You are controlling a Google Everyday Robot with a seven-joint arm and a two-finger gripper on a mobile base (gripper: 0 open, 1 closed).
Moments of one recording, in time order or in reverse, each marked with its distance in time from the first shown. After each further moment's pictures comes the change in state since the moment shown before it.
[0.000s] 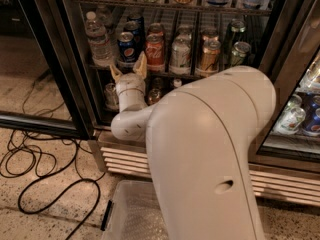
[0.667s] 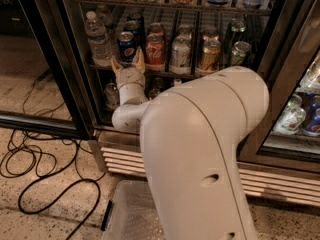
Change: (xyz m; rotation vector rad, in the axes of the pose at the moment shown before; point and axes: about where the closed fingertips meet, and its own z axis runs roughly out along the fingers) arm 0.003 -0.002 0.026 0.001 -0.011 -0.004
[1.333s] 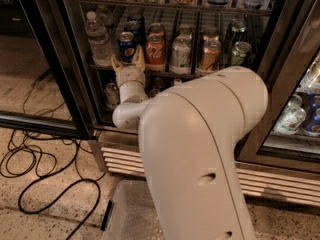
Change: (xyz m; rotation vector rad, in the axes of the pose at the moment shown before) arm -0.003 0.001 0.008 -0.010 -0.011 -0.004
